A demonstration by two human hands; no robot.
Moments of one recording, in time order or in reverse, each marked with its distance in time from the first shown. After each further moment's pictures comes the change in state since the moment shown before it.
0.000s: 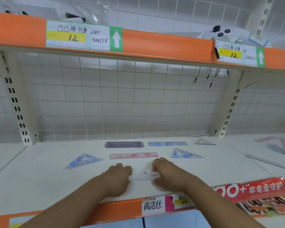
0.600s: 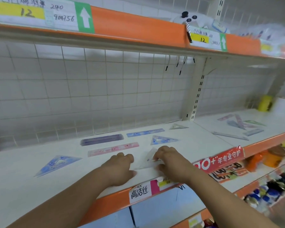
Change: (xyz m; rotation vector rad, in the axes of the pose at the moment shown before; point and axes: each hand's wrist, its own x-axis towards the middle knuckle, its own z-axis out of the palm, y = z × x) left_hand 0.016 0.037 -0.004 0.005 0.019 0.237; right_hand -0.047 0.027 0.002 -0.110 0.193 0.199
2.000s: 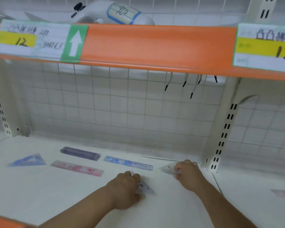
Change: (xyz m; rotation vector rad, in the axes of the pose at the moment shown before) left_hand 0.172 0.168 -0.006 -0.078 0.047 -0.465; right_hand 0.208 0.280 0.003 0.105 -0.036 -0.170
